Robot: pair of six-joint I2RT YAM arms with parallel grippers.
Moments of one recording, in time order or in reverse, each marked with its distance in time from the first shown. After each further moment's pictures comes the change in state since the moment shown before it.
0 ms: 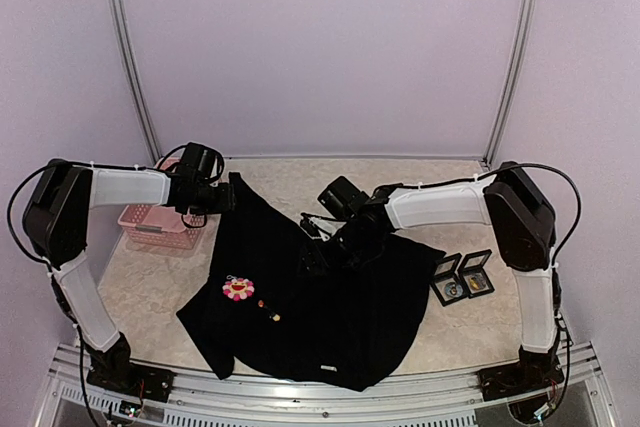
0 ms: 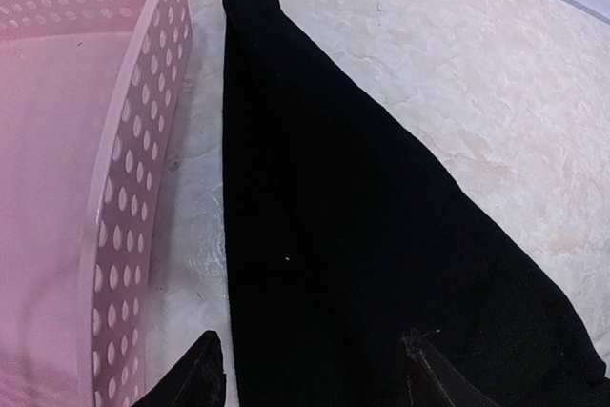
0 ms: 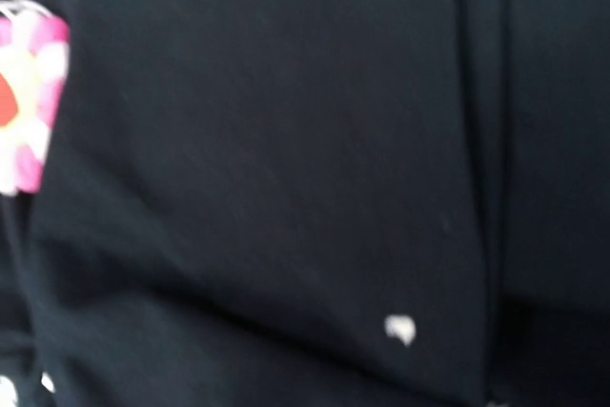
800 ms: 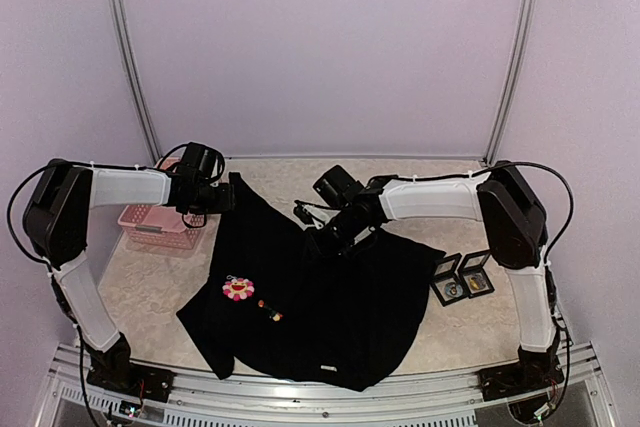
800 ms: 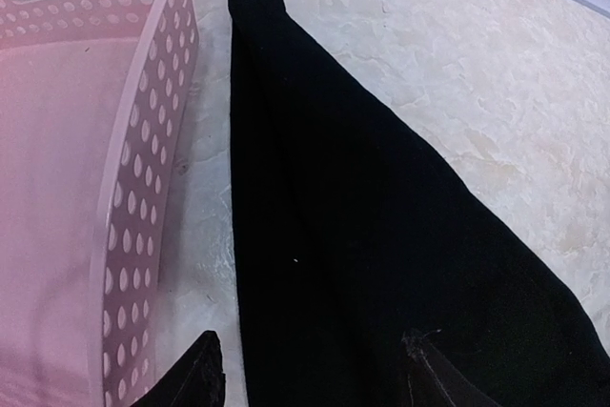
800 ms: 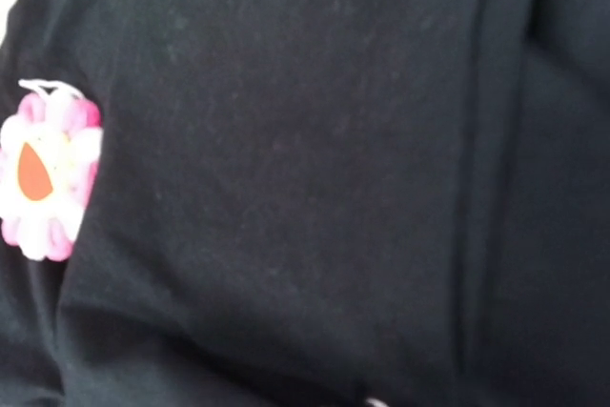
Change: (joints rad) left arm -0.006 0.000 0.003 -0.006 -0.026 0.021; right arm -0.023 0.059 0.119 -0.005 -0.004 -0.031
